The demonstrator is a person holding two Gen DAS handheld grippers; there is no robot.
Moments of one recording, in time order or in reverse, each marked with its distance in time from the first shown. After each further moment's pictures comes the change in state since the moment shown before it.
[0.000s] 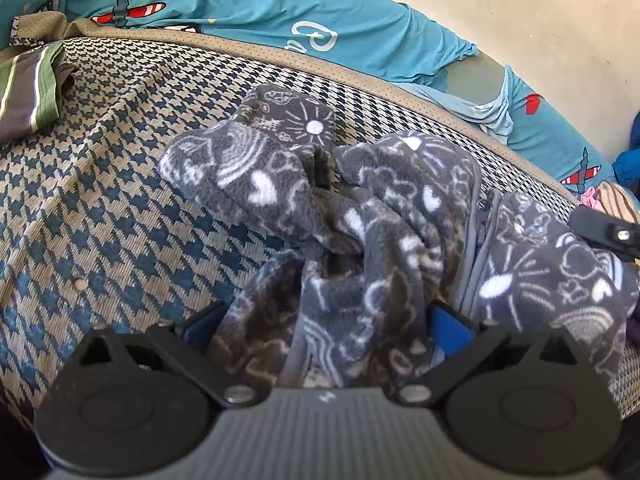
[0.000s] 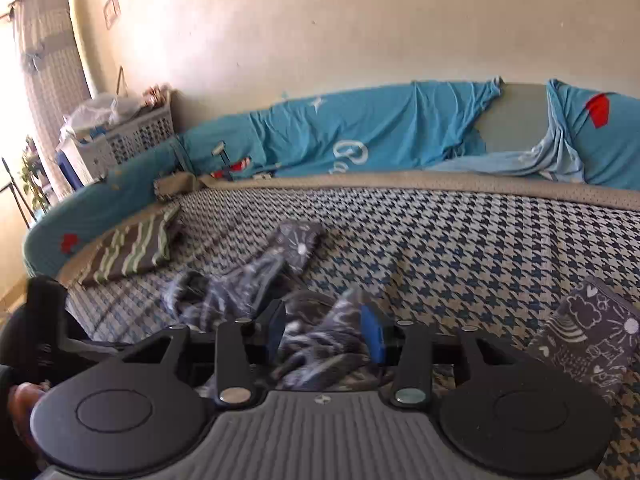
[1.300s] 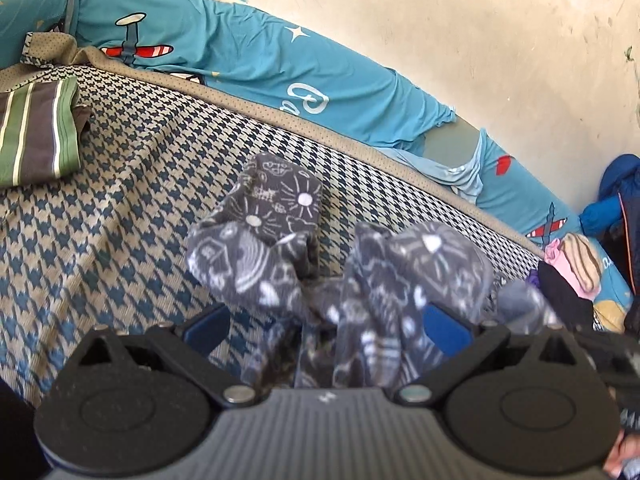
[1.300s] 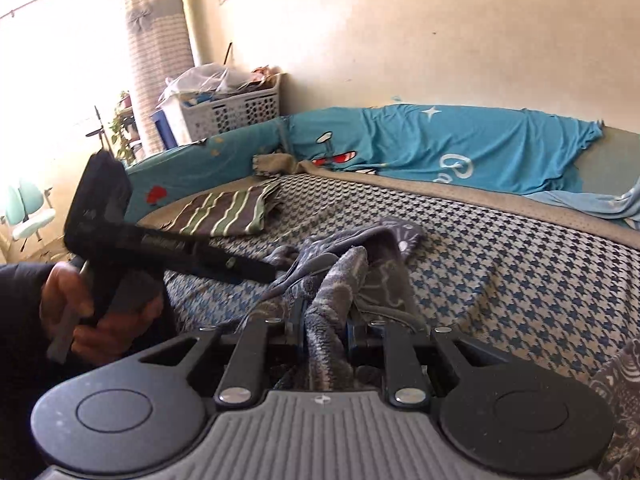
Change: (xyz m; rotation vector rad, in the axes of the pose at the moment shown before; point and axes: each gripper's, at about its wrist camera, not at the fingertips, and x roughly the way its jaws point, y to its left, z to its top) left arm -0.053 0.016 0.028 -0.067 -0.110 -0.090; right arm -0.021 0.052 -0.028 -0.222 -0.036 0.242
